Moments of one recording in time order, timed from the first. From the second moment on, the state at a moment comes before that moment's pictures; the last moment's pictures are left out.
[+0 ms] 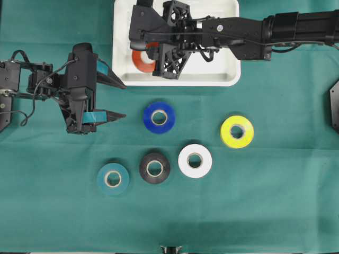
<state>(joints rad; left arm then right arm) -0.02 -0.30 0.94 -0.03 -0.02 -0.04 -0.22 0.32 0.20 -0.30 0.35 0.30</state>
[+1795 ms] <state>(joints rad) -0.02 -0.30 0.94 -0.02 -0.01 -0.05 0.12 0.08 0.46 -0.30 0.35 0.35</state>
